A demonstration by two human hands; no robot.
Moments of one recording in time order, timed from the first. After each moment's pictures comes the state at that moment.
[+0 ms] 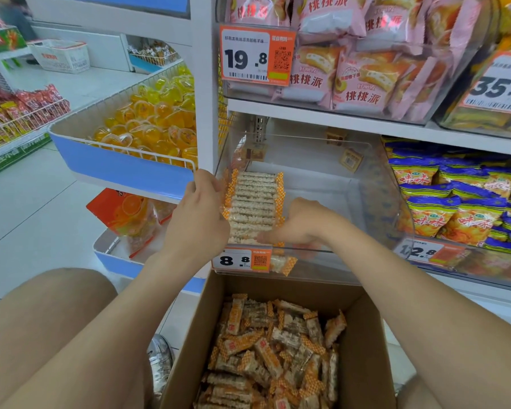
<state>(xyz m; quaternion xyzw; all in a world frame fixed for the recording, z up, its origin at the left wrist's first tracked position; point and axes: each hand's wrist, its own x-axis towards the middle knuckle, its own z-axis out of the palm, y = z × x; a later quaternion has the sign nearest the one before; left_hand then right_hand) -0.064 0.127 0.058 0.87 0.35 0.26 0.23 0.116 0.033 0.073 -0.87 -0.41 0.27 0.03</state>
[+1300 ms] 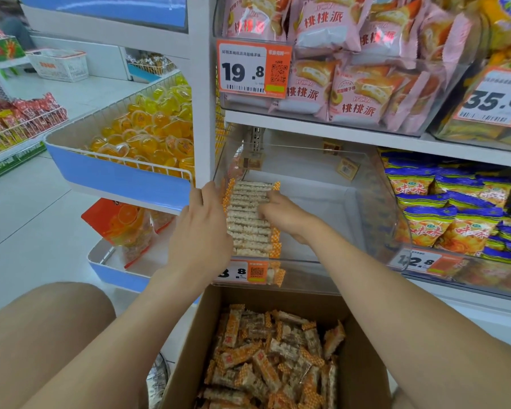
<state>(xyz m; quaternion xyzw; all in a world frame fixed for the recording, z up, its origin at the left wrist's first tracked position) -0.055 0.113 0.059 0.89 0.38 0.23 0.14 0.134 0.077 0.044 -0.79 -0.34 0.38 0.33</state>
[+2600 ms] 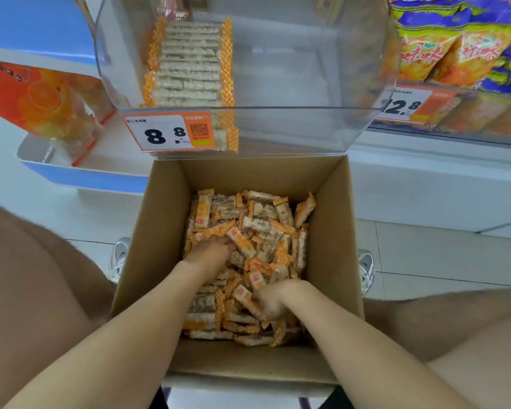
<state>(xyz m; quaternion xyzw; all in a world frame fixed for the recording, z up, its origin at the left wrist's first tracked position) -0.082 0.024 -0.245 0.94 0.11 -0.31 0.11 0.013 -0.143 -0.200 -0.64 -0.43 0.58 -0.26</state>
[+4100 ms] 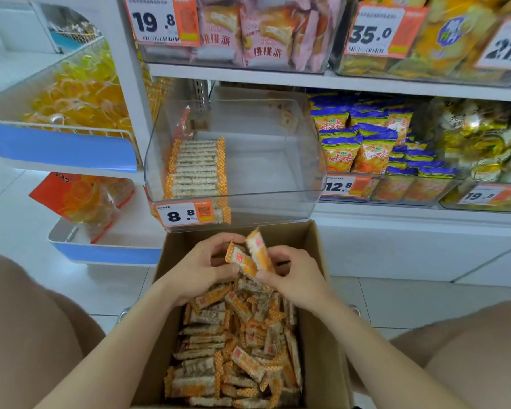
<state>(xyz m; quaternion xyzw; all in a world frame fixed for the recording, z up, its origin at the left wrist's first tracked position) -0.084 0.027 -0.054 0.72 0.18 0.02 0.67 0.054 -0.167 -0.061 -0.83 -0.33 0.24 0.39</state>
